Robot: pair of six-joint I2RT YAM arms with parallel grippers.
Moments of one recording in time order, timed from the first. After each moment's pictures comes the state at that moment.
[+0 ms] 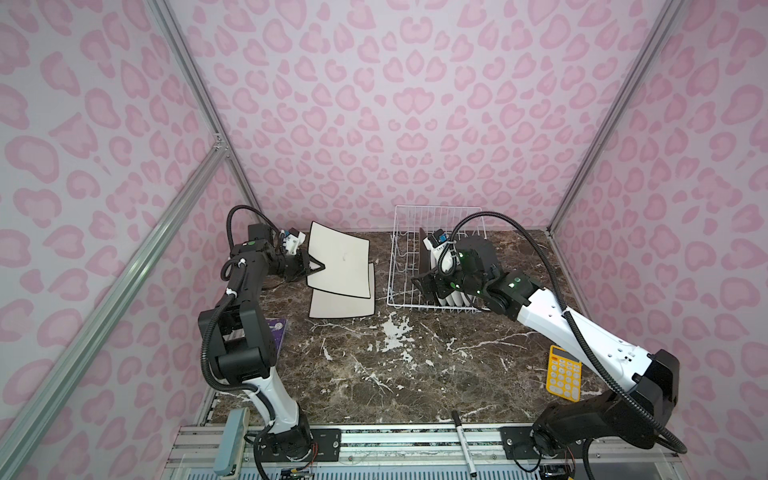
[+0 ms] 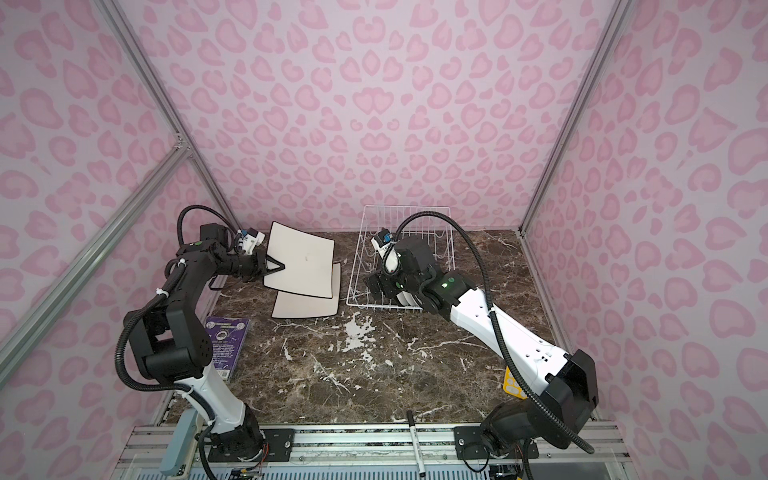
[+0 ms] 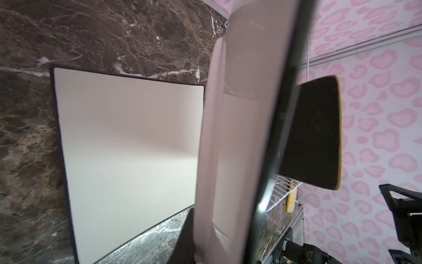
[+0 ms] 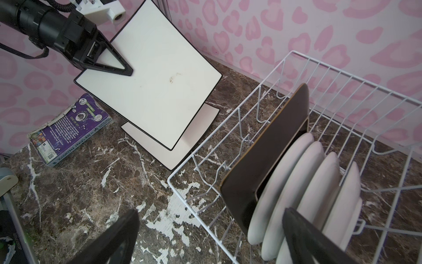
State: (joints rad) left arm 0.23 1.84 1.56 -0.91 0.85 -0.04; right arm 0.69 1.44 1.35 -0.48 -0.03 0.06
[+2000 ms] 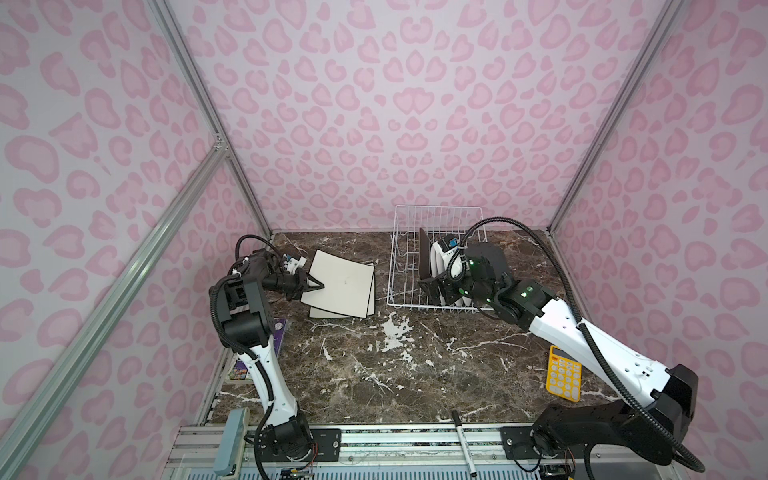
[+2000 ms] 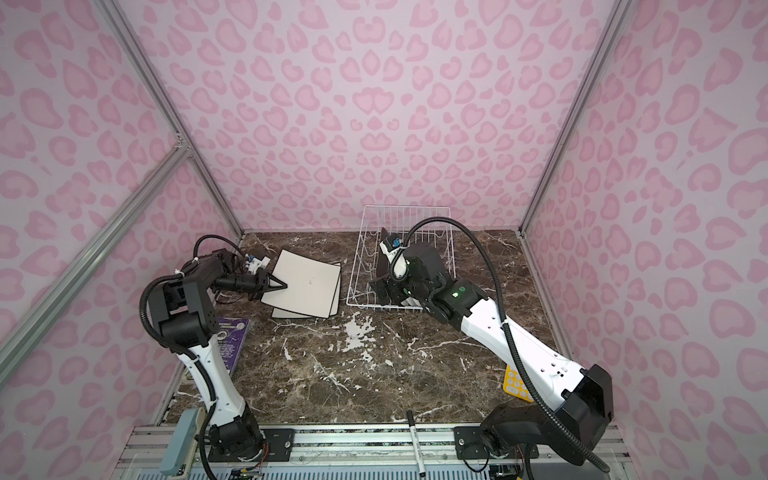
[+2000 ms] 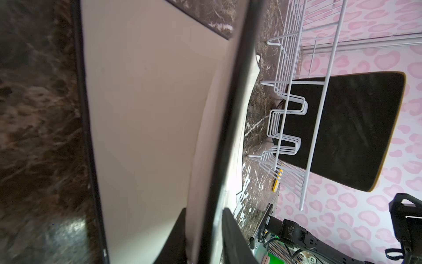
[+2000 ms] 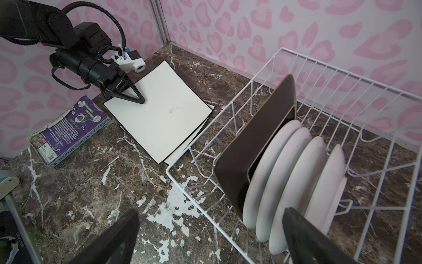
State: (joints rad) left arm 0.31 2.17 1.62 -1.04 0.93 0.14; right arm 0.69 1.34 1.27 -0.48 -0.01 0.09
